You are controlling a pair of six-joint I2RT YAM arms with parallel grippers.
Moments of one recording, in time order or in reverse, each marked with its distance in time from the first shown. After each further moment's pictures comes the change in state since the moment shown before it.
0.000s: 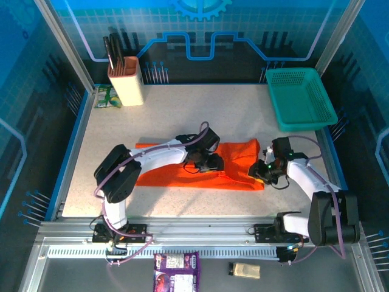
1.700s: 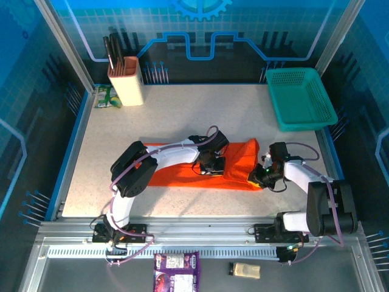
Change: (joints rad) left arm -0.037 0.150 0.126 -0.088 -0.026 -0.044; right arm 0.003 0.080 -0.062 0.097 -0.039 0.081
